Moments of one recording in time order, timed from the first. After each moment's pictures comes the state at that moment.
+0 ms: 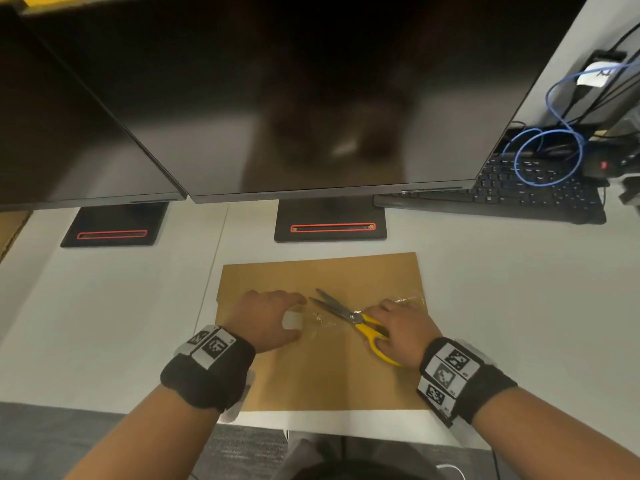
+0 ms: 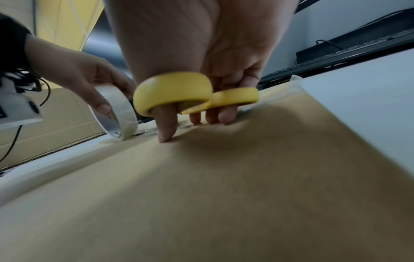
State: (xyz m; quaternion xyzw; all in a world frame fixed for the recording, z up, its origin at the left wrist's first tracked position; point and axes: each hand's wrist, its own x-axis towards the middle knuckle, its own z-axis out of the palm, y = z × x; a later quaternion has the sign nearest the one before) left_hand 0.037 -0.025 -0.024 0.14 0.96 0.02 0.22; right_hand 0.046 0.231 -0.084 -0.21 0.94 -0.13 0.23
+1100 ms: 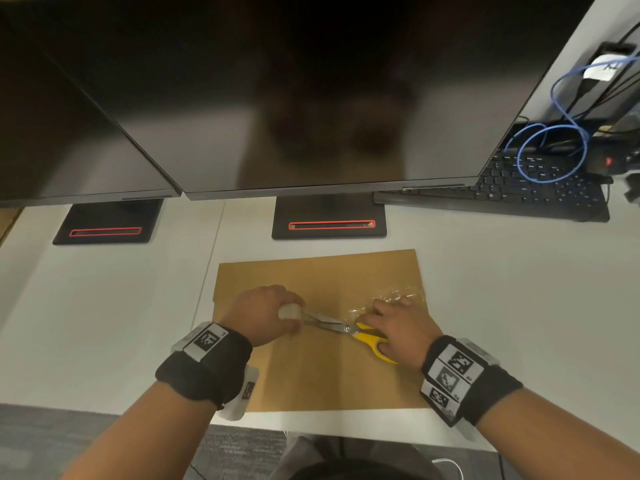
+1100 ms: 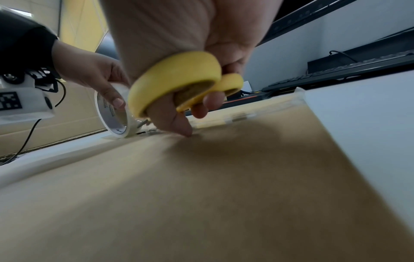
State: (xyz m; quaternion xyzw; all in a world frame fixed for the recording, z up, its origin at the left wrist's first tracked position) left_hand 0.028 -0.028 -0.027 0.09 0.96 0.08 0.26; right_hand 0.044 0.229 -0.068 -0.29 0.93 -0.07 0.23
